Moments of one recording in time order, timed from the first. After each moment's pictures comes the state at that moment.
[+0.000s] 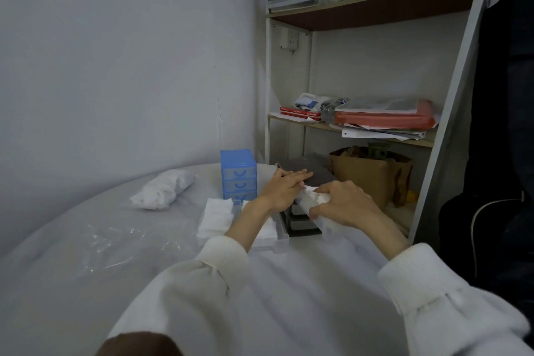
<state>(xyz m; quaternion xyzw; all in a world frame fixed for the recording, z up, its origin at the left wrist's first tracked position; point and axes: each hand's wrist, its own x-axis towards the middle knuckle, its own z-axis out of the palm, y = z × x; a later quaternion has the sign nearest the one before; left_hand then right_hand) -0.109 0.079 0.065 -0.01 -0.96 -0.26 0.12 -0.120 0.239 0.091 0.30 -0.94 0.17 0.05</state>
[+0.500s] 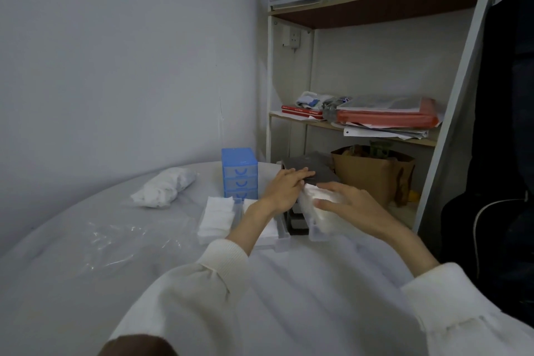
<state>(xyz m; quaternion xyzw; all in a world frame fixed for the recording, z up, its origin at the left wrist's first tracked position) -0.112 0.083 0.062 0.00 -0.94 -0.30 0.14 -0.130 0.257 0.074 0.36 -0.86 0.35 -0.01</state>
